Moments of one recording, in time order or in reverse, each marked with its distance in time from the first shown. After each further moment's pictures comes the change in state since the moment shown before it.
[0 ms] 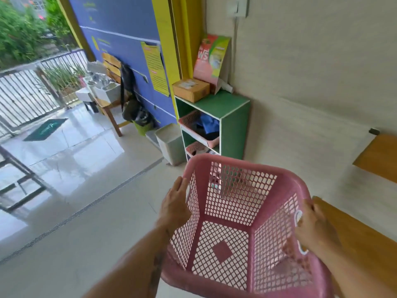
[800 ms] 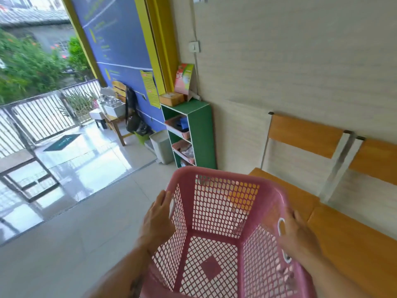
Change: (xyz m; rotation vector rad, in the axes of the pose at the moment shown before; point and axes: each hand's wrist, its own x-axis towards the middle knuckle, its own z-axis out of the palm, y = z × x) left_hand -0.395 0.228 0.060 0.139 0.130 -0.014; right_hand -0.300 0.302 -0.058 0.151 0.081 -0.157
